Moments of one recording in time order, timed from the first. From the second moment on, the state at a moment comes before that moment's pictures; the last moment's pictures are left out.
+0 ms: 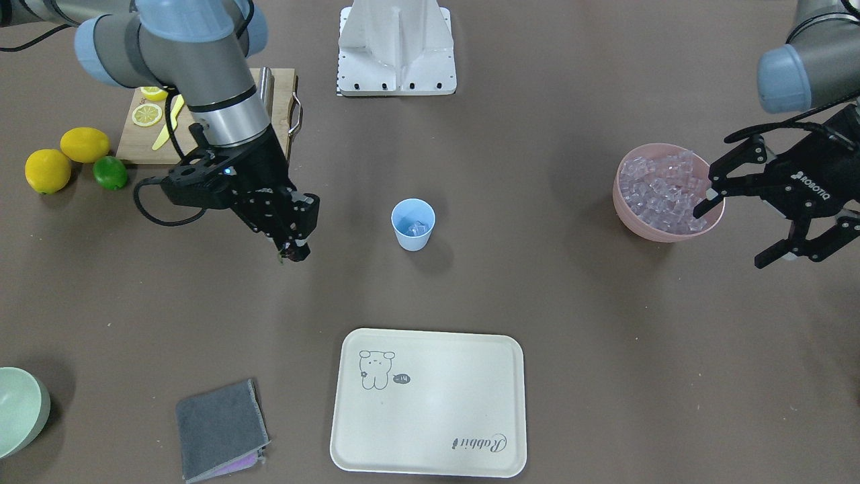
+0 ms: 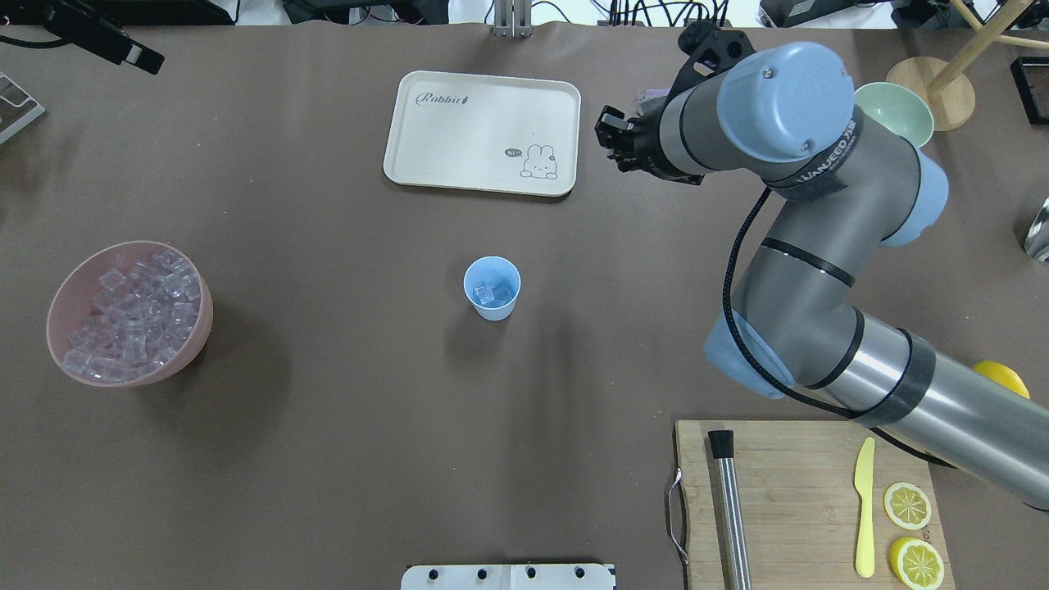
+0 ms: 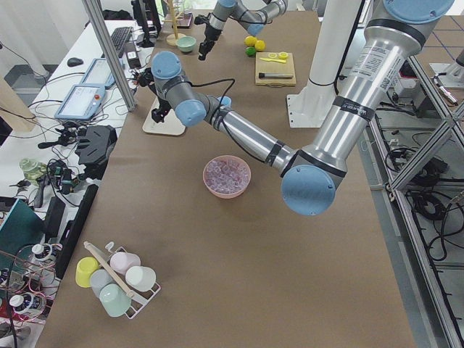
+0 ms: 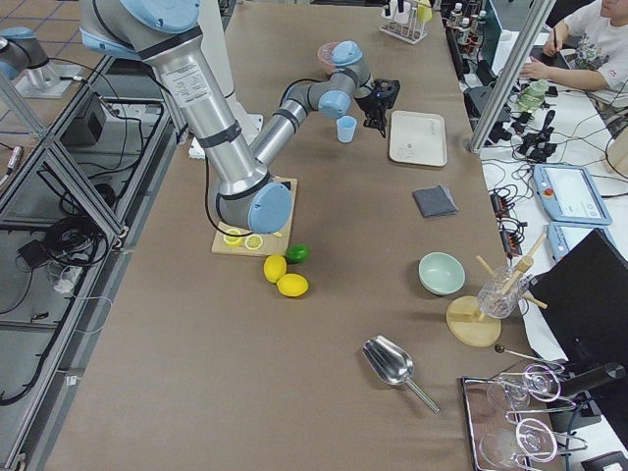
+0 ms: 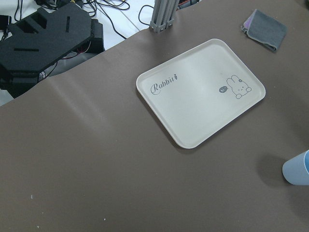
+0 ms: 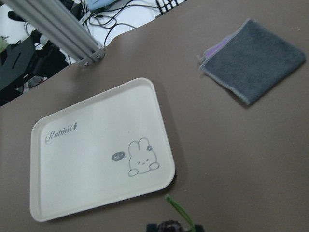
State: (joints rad) left arm -1.27 -2.00 -1.68 -2.01 -2.50 -0.25; right arm 0.69 -0.97 1.80 -1.33 1.70 1.54
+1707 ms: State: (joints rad) left arm -1.28 -2.01 -1.68 -2.03 -2.43 -0.25; right arm 0.44 -0.84 1.64 -1.25 1.55 1.51
